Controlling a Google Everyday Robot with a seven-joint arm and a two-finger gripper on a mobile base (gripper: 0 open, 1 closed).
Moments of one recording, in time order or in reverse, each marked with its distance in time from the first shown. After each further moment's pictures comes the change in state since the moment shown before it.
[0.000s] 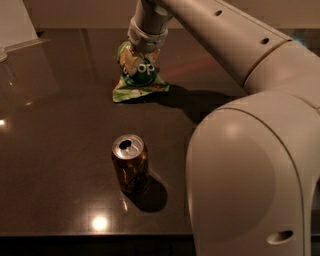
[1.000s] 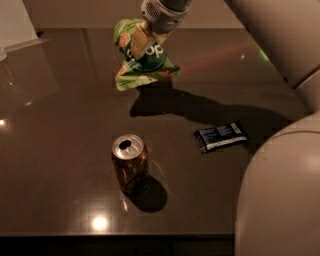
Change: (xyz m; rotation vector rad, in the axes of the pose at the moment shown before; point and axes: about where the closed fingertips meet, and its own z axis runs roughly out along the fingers) arm 0.015 0.013 -0.088 -0.070 -0.127 -0.127
